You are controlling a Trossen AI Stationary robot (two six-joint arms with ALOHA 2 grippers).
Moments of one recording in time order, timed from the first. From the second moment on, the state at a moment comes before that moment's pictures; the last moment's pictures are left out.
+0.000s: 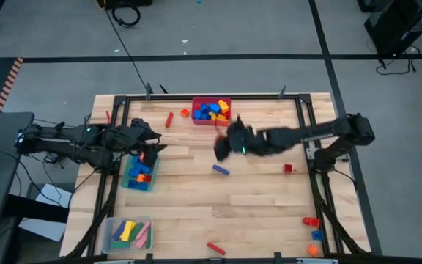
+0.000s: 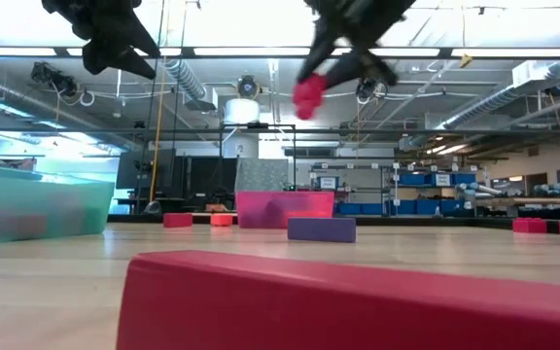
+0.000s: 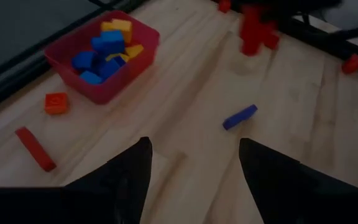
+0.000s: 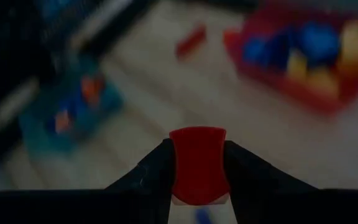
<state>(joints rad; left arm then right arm) -0.07 0.78 0.81 -0.65 -0.36 -0.49 0.08 1.56 1.24 -0.45 0.49 0.90</state>
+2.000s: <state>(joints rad) -0.07 0.78 0.81 -0.63 -0.51 -0.50 -0.19 1.58 1.32 -1.15 0.29 0.91</state>
